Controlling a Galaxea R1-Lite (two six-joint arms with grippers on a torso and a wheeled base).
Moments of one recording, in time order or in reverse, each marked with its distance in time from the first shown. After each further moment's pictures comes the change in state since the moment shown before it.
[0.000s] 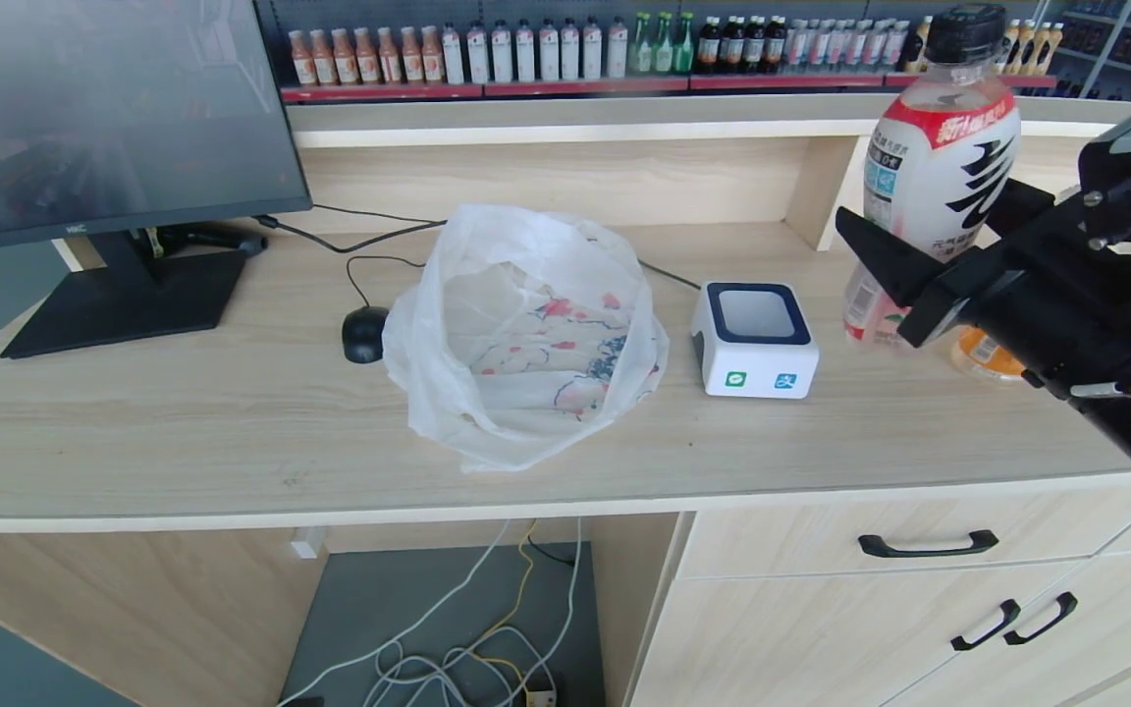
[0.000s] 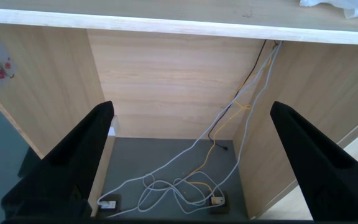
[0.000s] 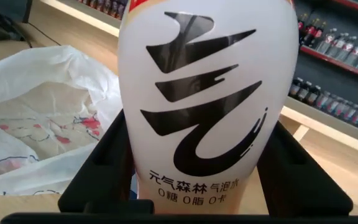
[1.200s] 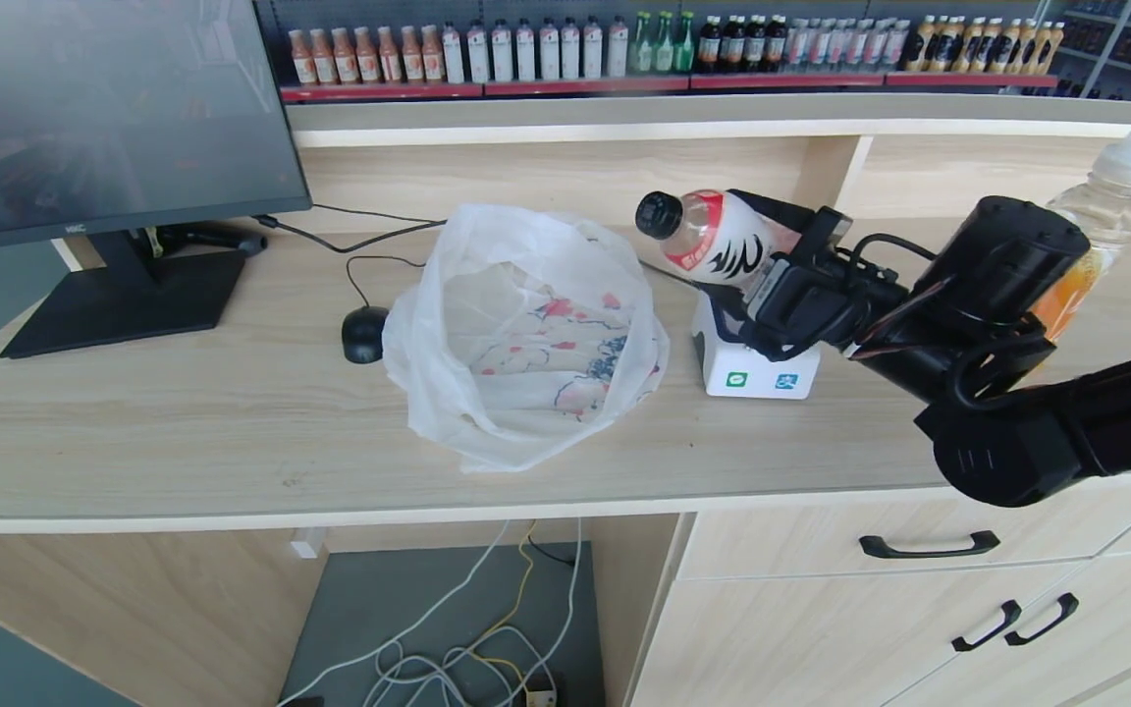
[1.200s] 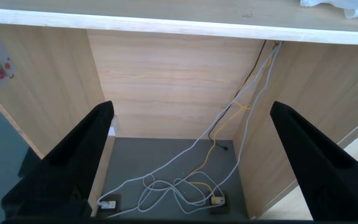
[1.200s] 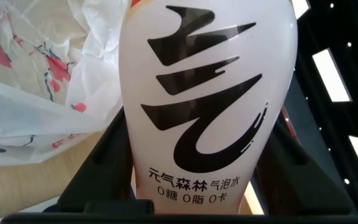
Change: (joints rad) left arm 0.000 0.000 0.000 0.000 0.000 0.000; right arm -0.020 0.400 -0.403 0.082 0.302 -0.750
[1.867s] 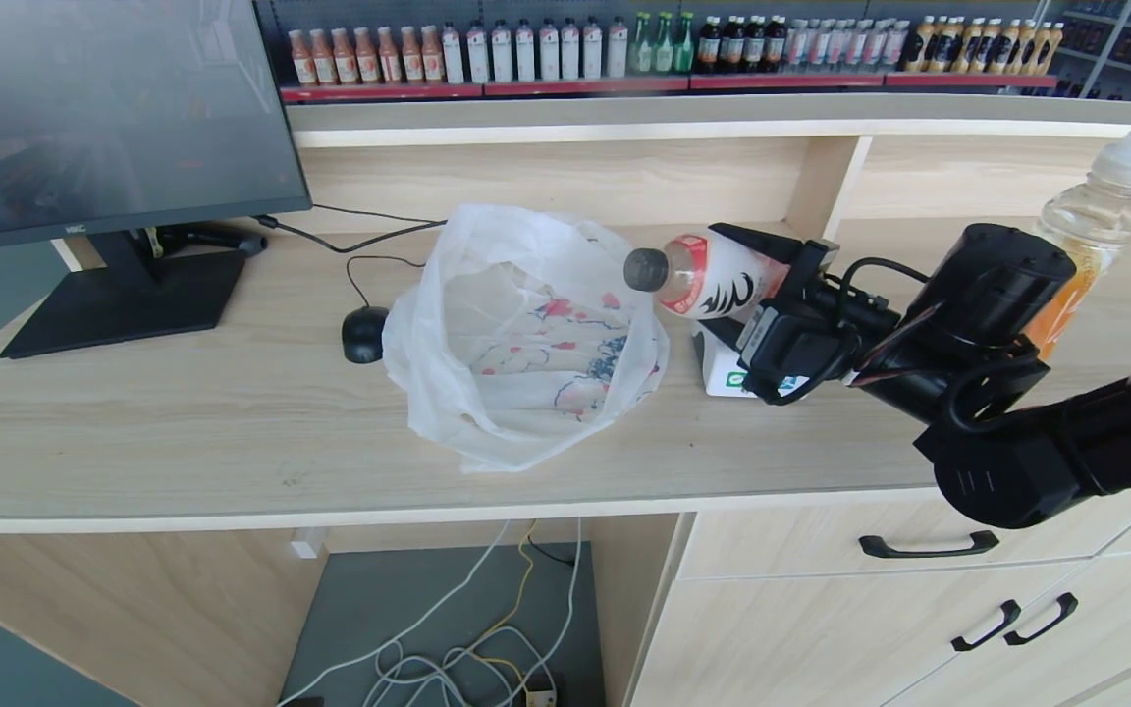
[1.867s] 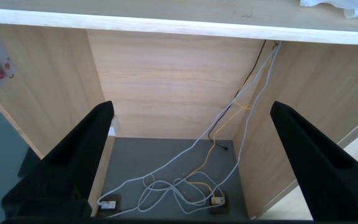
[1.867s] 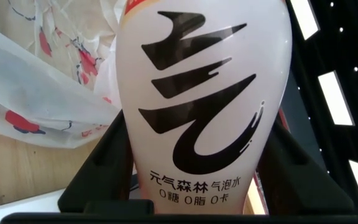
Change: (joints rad) left arm 0.000 0.000 0.000 0.000 0.000 0.000; right arm -0.002 0.009 0.066 -0.019 0.059 -0.096
